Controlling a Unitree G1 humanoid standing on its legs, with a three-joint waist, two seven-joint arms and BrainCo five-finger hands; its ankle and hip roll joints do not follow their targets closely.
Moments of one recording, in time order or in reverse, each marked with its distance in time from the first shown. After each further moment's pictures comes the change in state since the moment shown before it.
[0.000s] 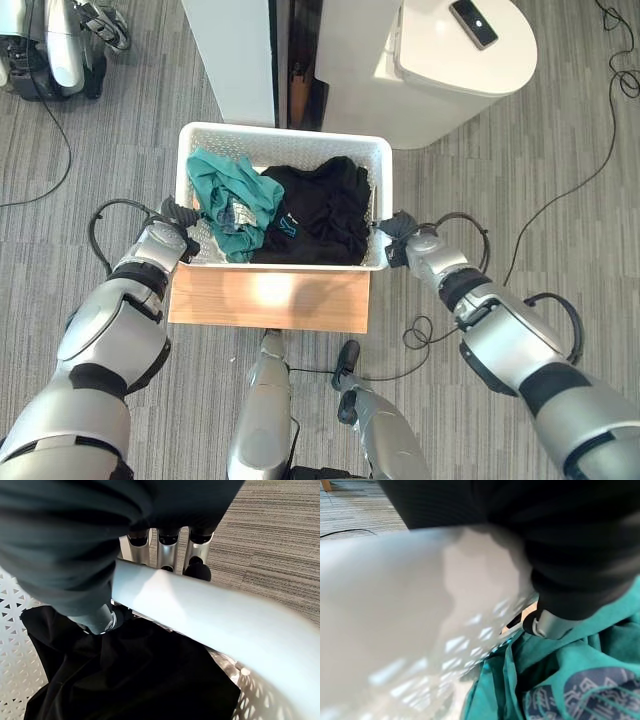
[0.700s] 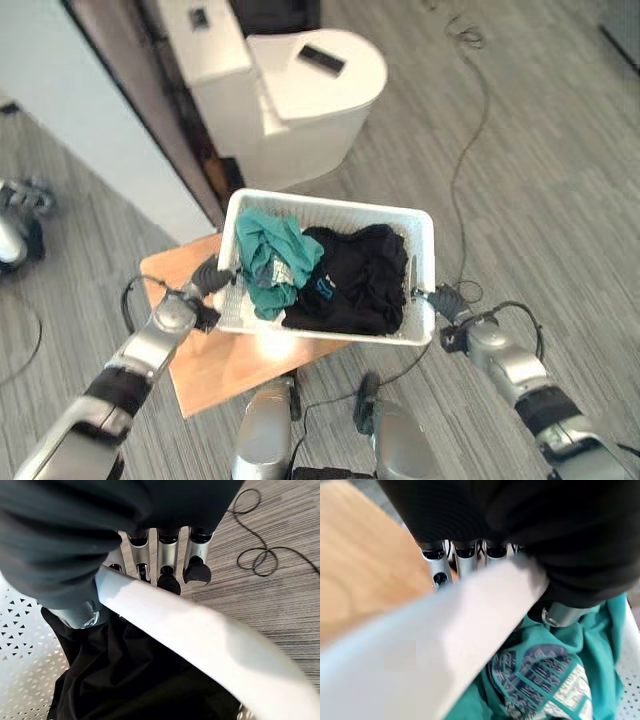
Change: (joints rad) left arm 0.785 0.085 0.411 -0.866 0.070 -0.026 -0.157; right arm 0.781 -0.281 -0.350 -0.804 -0.230 0.048 0.159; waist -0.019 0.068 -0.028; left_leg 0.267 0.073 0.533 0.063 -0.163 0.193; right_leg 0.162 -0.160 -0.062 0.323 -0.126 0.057
